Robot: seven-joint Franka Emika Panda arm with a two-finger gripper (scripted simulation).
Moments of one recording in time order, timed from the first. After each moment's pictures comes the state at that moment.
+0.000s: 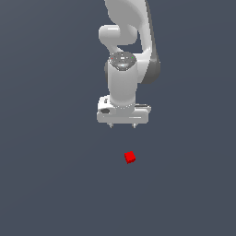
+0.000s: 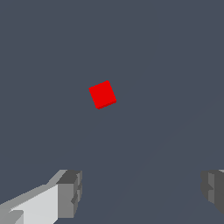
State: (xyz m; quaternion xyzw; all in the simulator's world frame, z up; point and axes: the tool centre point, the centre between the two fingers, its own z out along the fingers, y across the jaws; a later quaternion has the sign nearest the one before) arm 0.003 0.020 0.176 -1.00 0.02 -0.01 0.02
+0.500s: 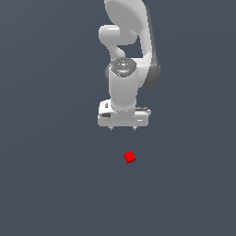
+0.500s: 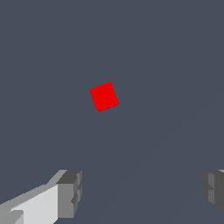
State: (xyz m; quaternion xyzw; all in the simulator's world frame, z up) arm 0.011 0.022 0.163 -1.00 0.01 -0.01 0.01
